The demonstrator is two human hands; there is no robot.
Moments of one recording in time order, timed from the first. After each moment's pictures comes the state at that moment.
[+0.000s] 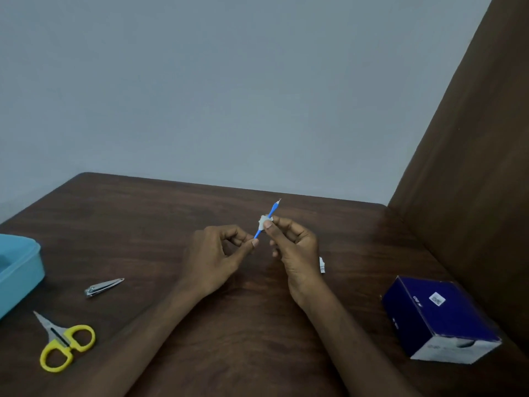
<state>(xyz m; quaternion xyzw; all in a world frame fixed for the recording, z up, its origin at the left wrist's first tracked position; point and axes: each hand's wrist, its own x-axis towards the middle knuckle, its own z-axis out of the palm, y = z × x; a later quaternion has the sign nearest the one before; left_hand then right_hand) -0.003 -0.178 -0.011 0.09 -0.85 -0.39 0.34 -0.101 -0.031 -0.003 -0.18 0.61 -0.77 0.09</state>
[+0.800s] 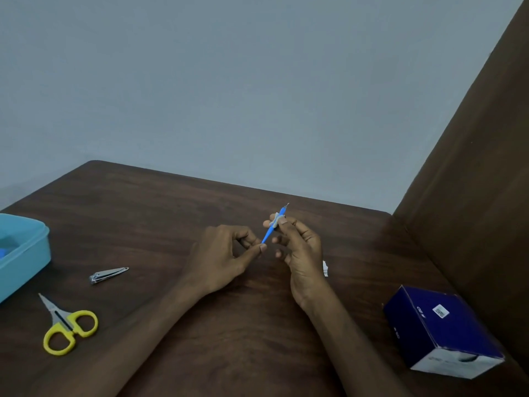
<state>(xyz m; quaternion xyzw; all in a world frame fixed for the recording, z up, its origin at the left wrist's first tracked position) 0.001 -0.175 -0.005 0.06 -0.88 -0.35 0.31 -0.093 -0.027 0.006 -0.20 0.59 -0.77 0.13</state>
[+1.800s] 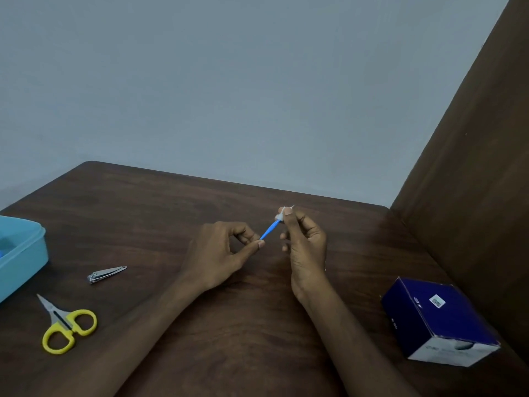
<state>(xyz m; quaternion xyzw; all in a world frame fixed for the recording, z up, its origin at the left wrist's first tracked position) 0.001 -0.176 -0.007 0.06 -0.88 -0.34 0.32 -0.101 -0.030 0.002 -0.15 0.59 -0.80 0.03</state>
